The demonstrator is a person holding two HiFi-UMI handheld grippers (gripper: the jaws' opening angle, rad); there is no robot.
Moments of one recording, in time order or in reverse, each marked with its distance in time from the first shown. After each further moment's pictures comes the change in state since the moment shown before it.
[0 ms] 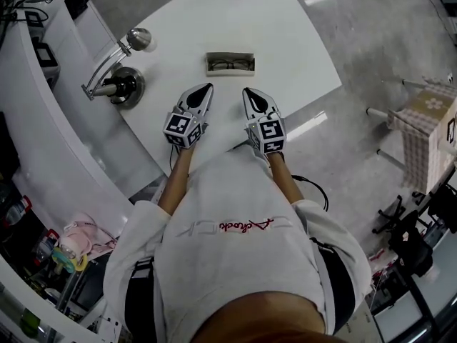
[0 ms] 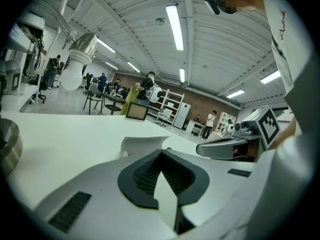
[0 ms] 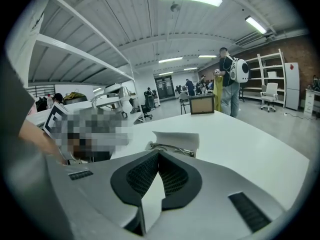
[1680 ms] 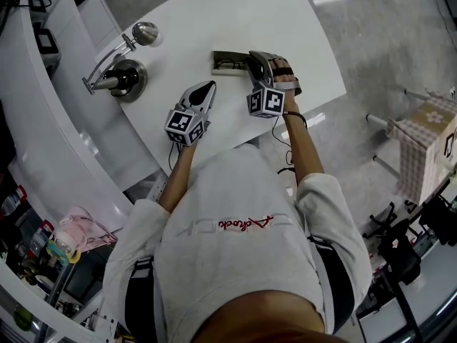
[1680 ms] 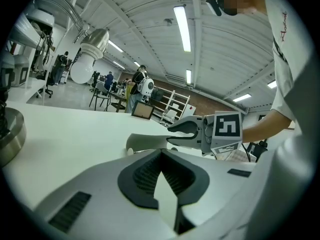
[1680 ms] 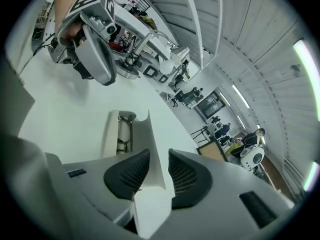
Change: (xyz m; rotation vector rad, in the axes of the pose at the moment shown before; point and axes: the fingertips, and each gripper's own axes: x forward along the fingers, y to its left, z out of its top) left arm 0.002 0.012 -0.007 -0.064 -0.009 0.043; right arm 0.097 -0.039 0.017 -1.150 0.166 0.025
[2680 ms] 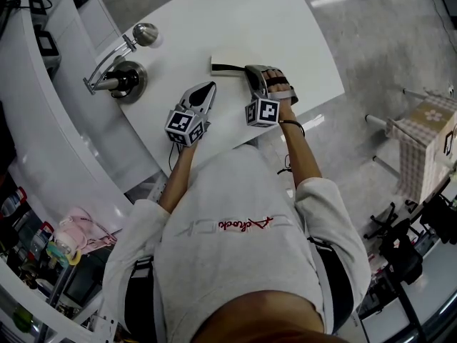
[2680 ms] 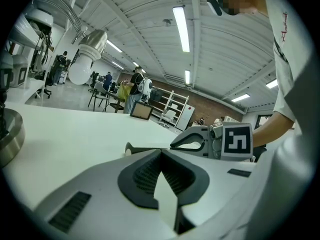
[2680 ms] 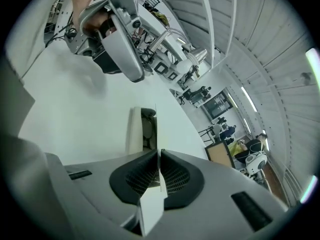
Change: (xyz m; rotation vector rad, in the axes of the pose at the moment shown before) left arm -0.001 -0.004 0.002 0.004 -0.002 -0.010; right arm -0.014 0.039 -0.003 -0.083 0.042 0.058
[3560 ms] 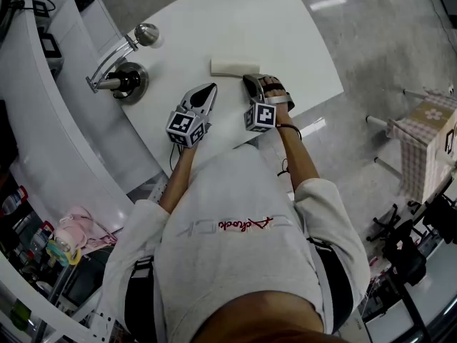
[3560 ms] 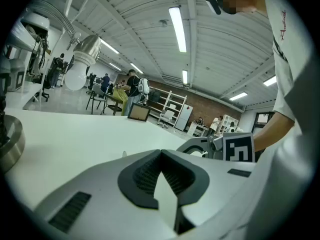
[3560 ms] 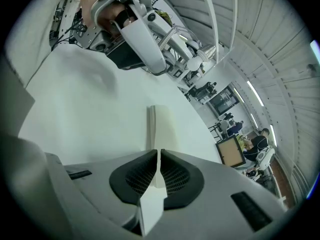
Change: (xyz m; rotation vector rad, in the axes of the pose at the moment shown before) left arm -0.004 -0.009 0.004 0.031 -0.004 -0.011; right arm -0.003 0.041 -0.006 0.029 0.025 0.087
